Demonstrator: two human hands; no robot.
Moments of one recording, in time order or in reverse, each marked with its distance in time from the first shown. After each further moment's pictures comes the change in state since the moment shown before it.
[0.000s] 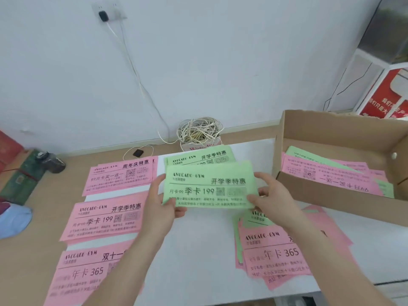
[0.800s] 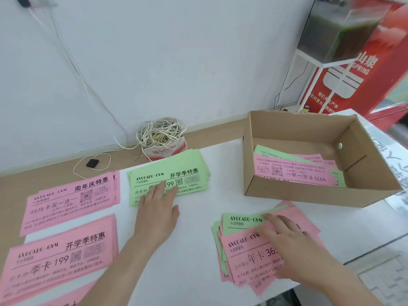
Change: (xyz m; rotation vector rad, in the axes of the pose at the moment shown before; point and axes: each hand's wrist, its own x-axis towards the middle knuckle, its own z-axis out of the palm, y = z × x) left_hand 0.072 -0.037 0.036 1.213 -0.270 0.606; right_hand -0.067 0.047 -0.033 -1.089 -0.231 0.001
